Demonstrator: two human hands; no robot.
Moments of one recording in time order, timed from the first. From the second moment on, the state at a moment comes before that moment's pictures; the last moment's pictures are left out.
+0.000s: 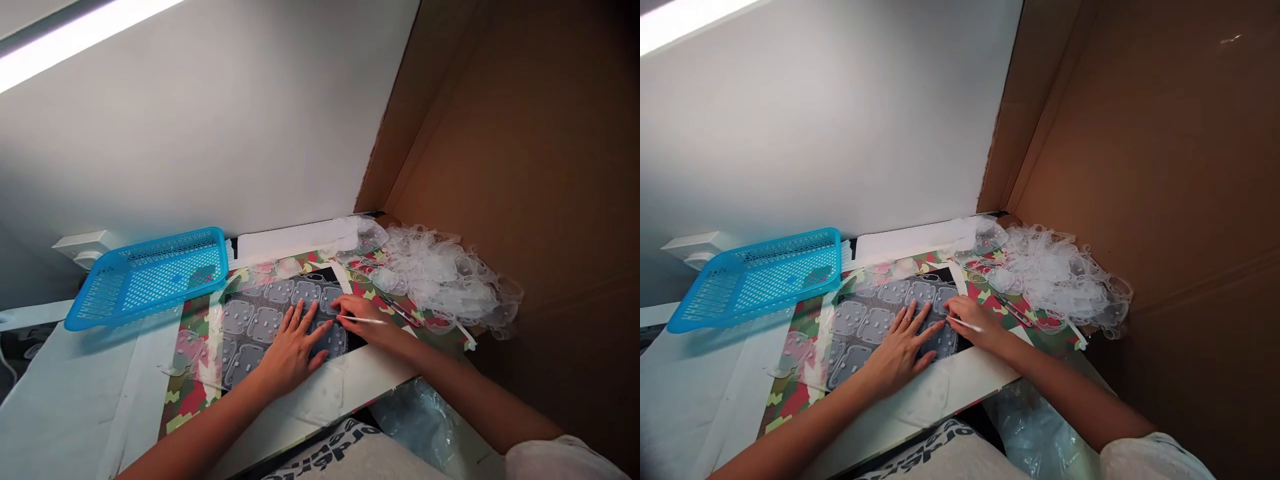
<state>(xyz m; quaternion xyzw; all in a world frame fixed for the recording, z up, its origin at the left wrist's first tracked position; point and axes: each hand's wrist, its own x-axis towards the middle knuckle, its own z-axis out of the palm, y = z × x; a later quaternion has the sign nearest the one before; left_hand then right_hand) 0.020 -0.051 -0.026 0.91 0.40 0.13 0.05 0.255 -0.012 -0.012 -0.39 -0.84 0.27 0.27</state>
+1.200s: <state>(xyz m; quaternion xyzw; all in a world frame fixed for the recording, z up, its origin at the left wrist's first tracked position) 0.065 0.007 -0.008 0.68 0.50 0.36 0.40 0.254 0.031 0.006 -0.51 -0.64 0.45 0.36</state>
